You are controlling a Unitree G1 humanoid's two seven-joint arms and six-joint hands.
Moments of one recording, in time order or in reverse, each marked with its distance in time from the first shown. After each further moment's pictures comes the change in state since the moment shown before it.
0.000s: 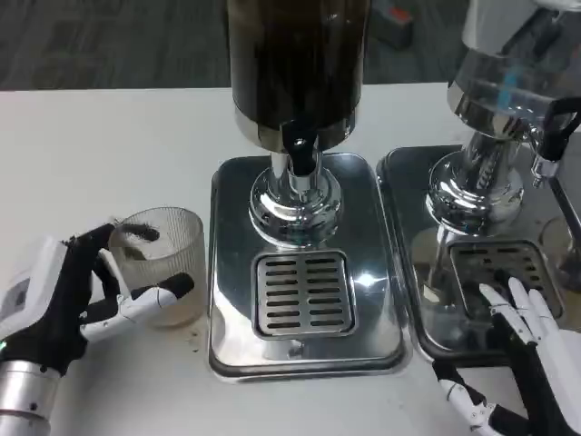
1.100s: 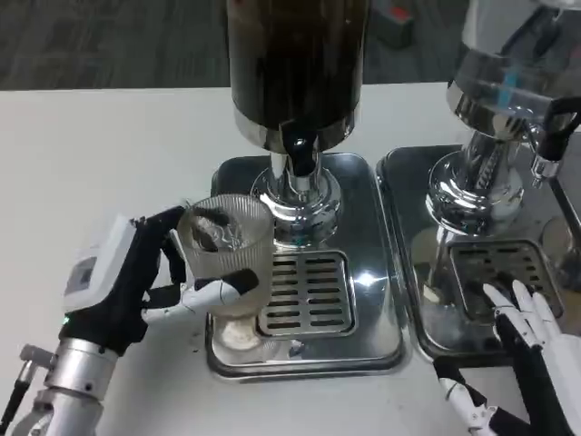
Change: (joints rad) left arm -0.042 -0.087 -0.028 -0.086 0.075 -0.013 -0.039; right arm 0.055 0.041 0.005 -0.069 0.018 0.000 -0.002
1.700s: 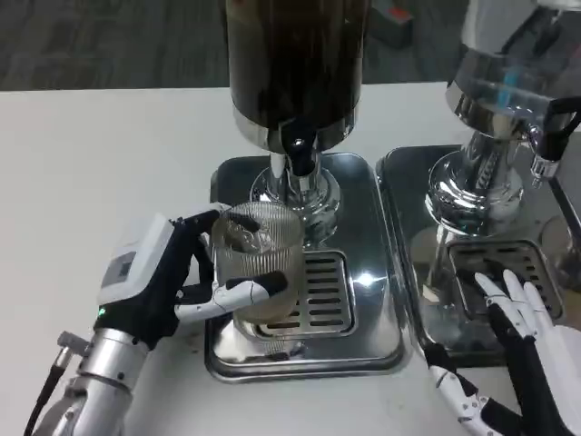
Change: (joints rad) left arm -0.088 -0.048 -0.061 0.107 0.035 0.022 0.007; right arm -0.003 0.032 0.016 -0.029 0.001 0.001 0.009
